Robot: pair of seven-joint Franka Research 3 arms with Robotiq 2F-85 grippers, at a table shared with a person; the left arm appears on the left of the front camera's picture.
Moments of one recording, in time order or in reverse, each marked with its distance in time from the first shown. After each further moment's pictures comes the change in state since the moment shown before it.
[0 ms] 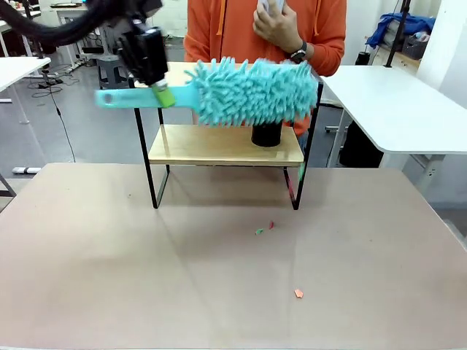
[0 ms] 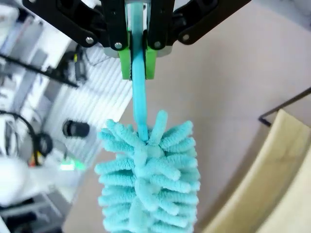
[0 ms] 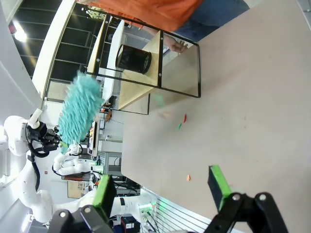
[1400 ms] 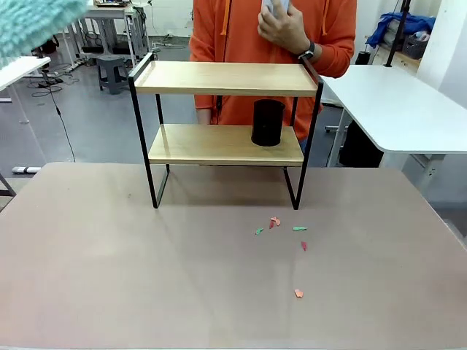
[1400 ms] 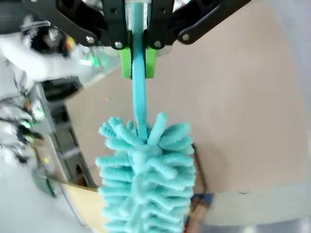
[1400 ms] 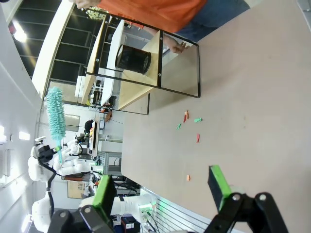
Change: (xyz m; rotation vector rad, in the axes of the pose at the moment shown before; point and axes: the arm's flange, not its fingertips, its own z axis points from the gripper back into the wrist) left arm -0.346 0.068 0.112 0.032 -0.750 0.653; right arm 0.000 0.000 0.000 -0.001 0.000 -0.001
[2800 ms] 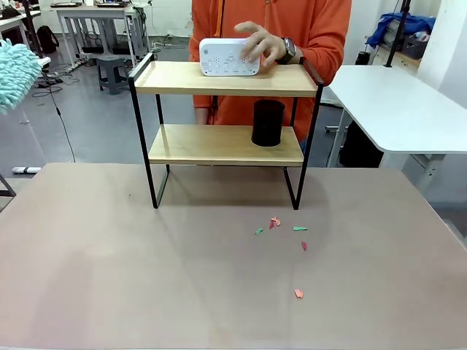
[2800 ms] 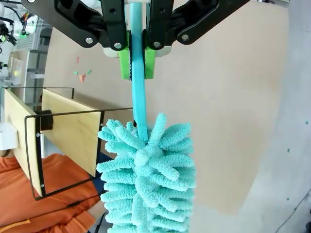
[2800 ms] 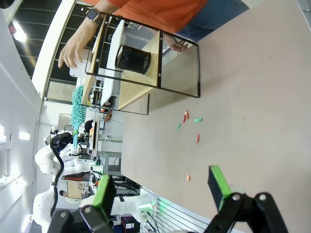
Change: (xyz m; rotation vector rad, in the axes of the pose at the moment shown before) left arm 0.022 0.055 -0.077 0.280 -0.166 0.373; right arm 0.000 0.000 0.000 -0.001 0.000 0.000
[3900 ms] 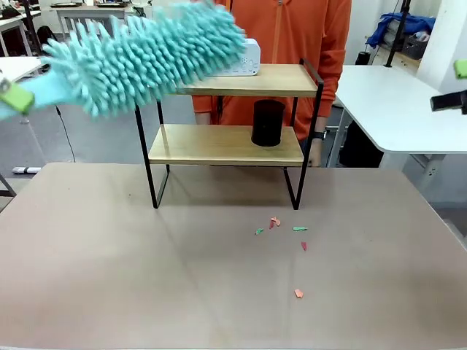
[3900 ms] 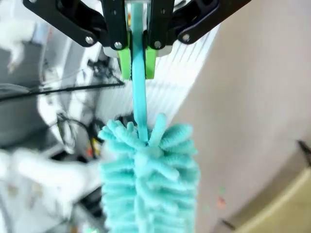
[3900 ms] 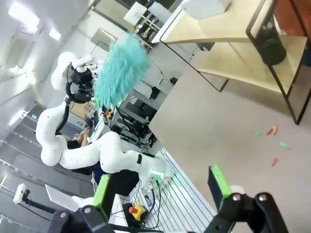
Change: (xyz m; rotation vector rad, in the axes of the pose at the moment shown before) left arm -0.099 -0.148 0.012 -0.590 0.698 -0.909; right arm -0.011 0.177 -0.097 0.271 0.268 0.460
